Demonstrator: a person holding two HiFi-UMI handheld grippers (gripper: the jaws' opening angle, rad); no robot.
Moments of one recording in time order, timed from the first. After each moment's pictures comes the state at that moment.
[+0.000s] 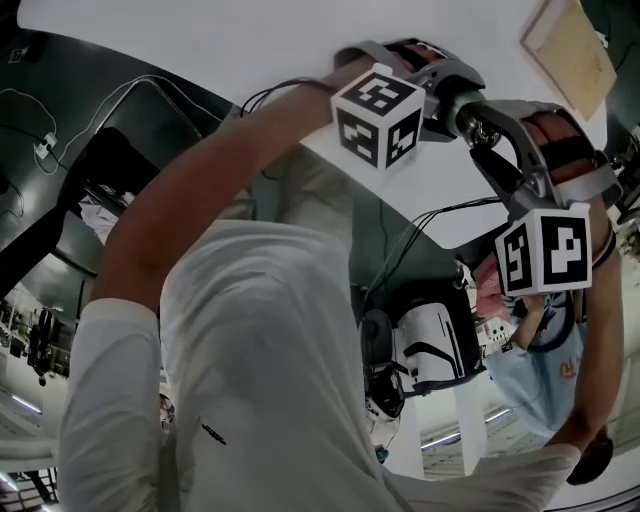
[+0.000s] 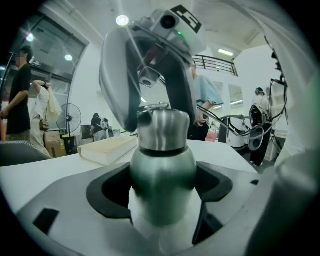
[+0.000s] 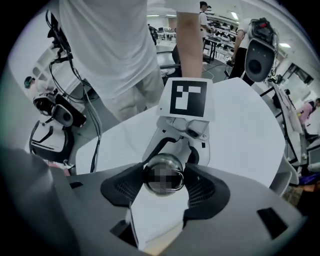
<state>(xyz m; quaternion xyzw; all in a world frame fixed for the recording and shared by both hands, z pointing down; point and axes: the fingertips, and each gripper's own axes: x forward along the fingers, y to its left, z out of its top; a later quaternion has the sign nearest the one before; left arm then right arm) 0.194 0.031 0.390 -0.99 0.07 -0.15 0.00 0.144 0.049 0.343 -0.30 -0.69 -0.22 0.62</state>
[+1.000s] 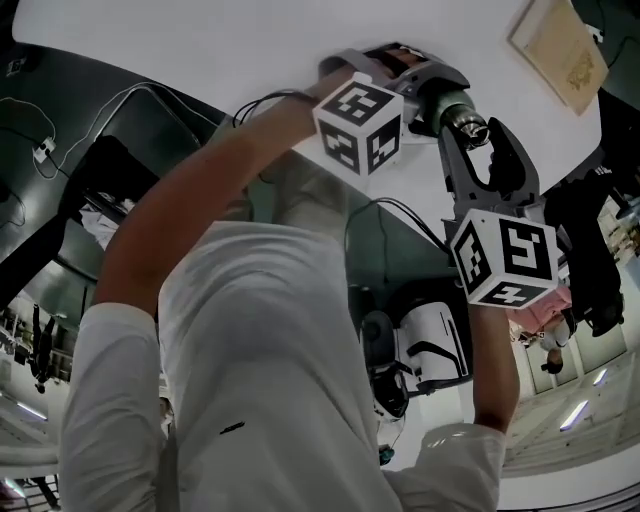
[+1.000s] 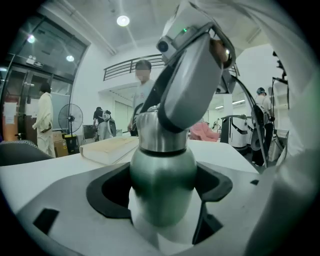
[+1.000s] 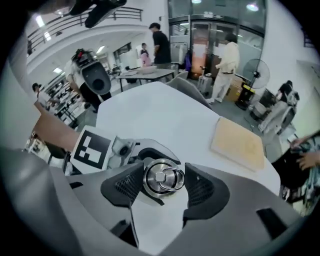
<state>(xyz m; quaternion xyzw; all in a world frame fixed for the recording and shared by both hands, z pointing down) 0.193 0.030 0.391 -0.99 0.08 -0.15 0.00 0.153 0.011 0.336 0.38 -0.76 0.24 0.47</state>
